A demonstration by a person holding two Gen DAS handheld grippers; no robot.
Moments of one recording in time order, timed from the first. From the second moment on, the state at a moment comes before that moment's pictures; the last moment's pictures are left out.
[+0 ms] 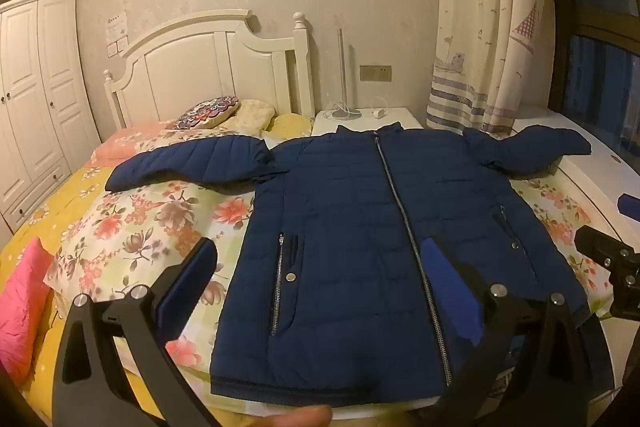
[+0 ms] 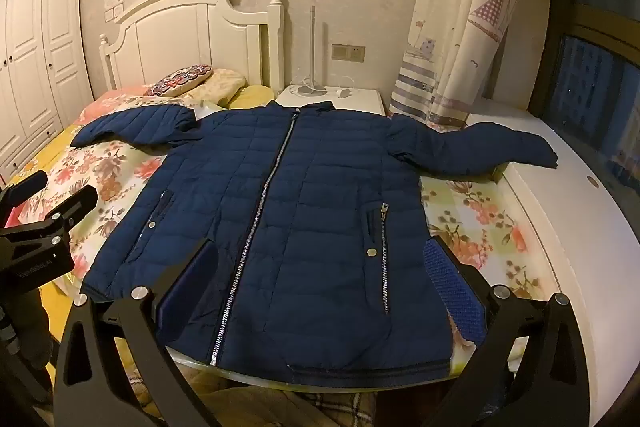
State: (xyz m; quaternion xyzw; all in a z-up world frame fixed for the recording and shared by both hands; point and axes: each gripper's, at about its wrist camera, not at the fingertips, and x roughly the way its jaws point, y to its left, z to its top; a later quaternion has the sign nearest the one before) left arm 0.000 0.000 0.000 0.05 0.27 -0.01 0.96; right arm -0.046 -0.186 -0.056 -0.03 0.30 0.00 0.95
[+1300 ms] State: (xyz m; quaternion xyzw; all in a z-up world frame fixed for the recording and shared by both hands) left arm 0.000 0.006 -0.015 0.05 0.28 -0.01 0.96; right arm -0.044 -0.188 -0.062 -0.03 0.30 0.01 0.95
